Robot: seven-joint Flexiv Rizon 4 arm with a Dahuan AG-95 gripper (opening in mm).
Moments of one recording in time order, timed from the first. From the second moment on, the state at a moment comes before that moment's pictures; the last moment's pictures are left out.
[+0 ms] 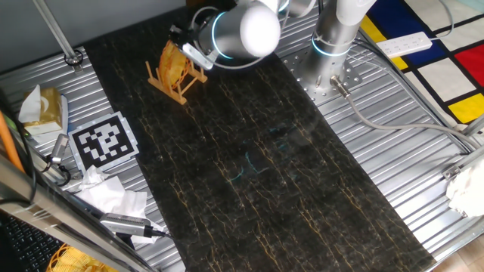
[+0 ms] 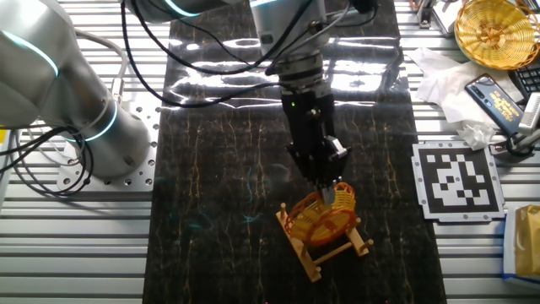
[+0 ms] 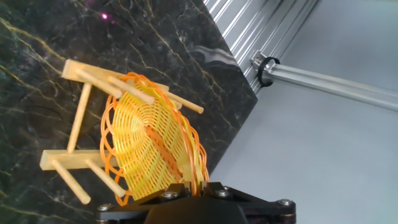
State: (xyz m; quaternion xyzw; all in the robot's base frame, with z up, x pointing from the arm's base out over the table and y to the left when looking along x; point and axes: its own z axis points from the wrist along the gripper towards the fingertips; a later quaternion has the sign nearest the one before) arm 0.451 -0.172 0.200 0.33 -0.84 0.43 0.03
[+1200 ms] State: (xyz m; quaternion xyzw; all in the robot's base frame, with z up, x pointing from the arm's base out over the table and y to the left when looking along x) arm 0.446 -0.160 0.223 0.34 -0.79 0.51 0.03
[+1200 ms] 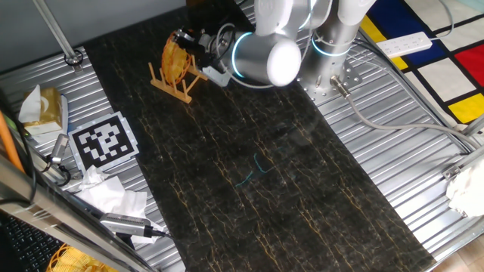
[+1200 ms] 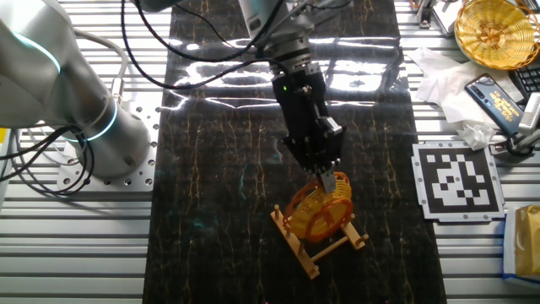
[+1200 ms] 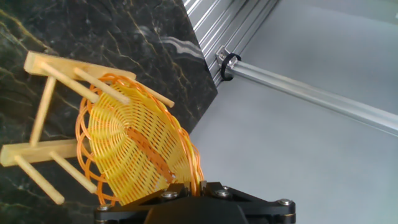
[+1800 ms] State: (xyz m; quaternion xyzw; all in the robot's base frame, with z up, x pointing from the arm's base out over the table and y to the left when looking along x) arm 0.448 -0.157 0.234 0.35 -0.78 0.52 0.04
